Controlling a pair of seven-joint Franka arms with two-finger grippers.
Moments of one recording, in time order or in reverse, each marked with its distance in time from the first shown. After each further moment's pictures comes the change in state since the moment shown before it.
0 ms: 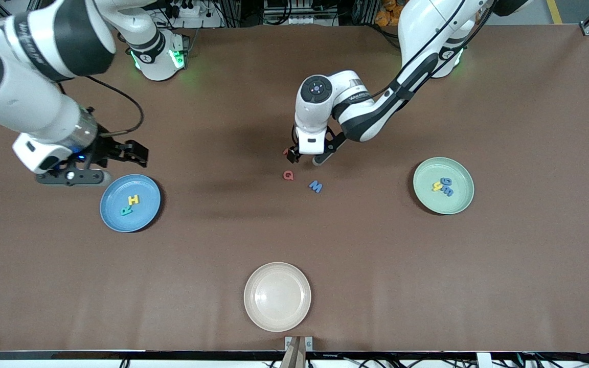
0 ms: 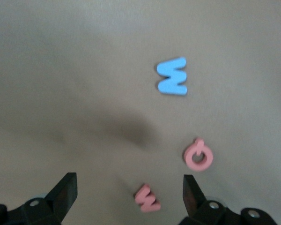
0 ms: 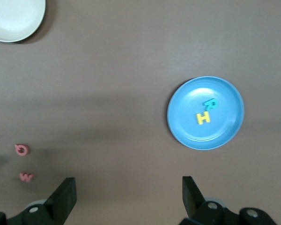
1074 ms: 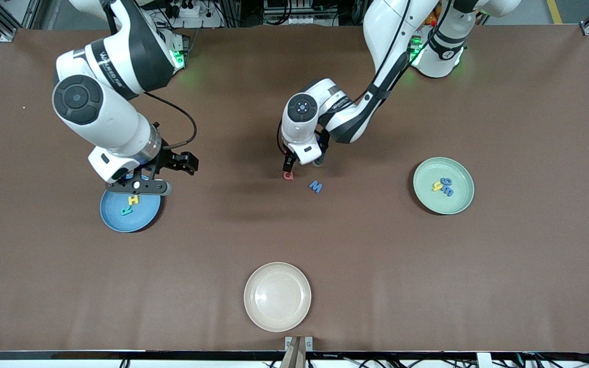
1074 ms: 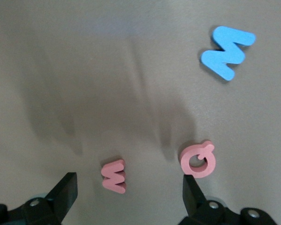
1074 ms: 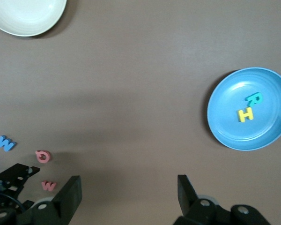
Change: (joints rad) left arm -0.433 0.070 0.405 0.141 -0.413 0.034 -0.273; right arm 0.075 0.088 0.047 -0.002 0.000 0.089 0.149
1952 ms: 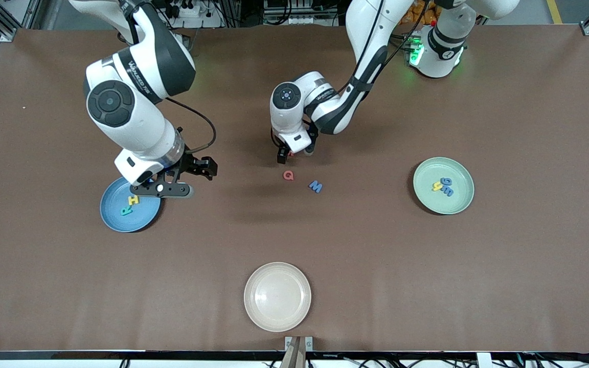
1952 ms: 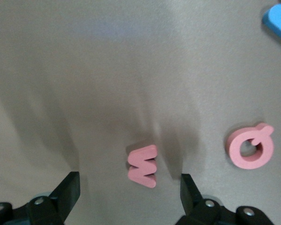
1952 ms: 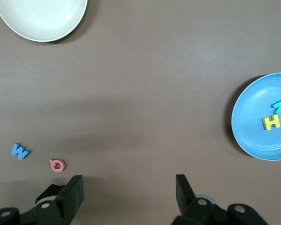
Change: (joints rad) left arm -0.152 0.035 0.083 0.000 -0.005 0.025 -0.093; right arm 0.043 0.036 0.000 0.000 0.000 0.074 0.041
